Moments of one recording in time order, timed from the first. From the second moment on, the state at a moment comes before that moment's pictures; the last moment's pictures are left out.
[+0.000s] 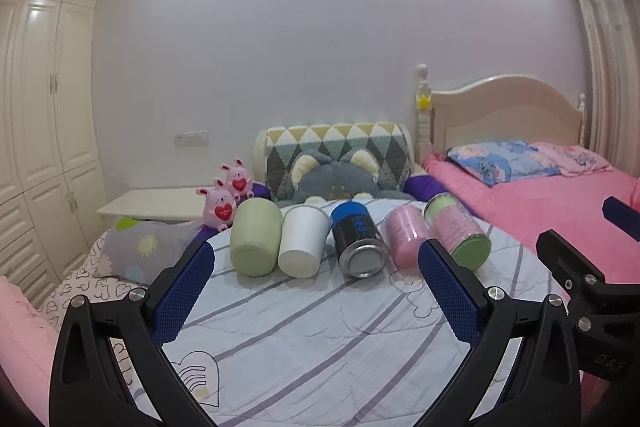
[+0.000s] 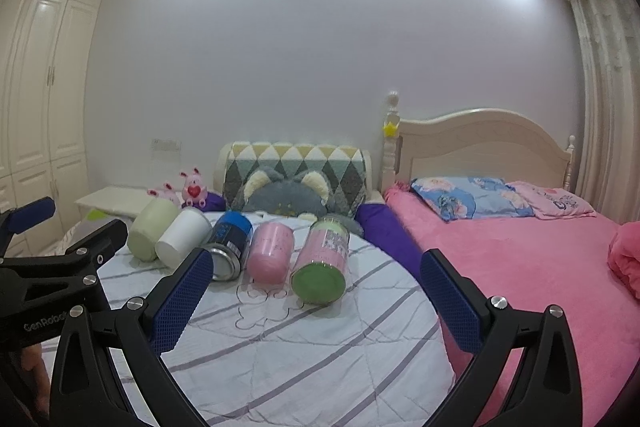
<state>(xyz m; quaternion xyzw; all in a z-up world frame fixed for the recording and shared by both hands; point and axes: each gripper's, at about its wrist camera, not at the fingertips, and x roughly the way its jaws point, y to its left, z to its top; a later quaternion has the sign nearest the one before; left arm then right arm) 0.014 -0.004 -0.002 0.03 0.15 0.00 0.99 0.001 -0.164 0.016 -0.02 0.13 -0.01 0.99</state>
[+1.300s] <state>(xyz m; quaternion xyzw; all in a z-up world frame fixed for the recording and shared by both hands) 0.069 -0.002 -0.041 0.05 0.31 -0.01 0.95 0.051 -0.161 -0.021 -0.06 0.30 0.04 0.95</state>
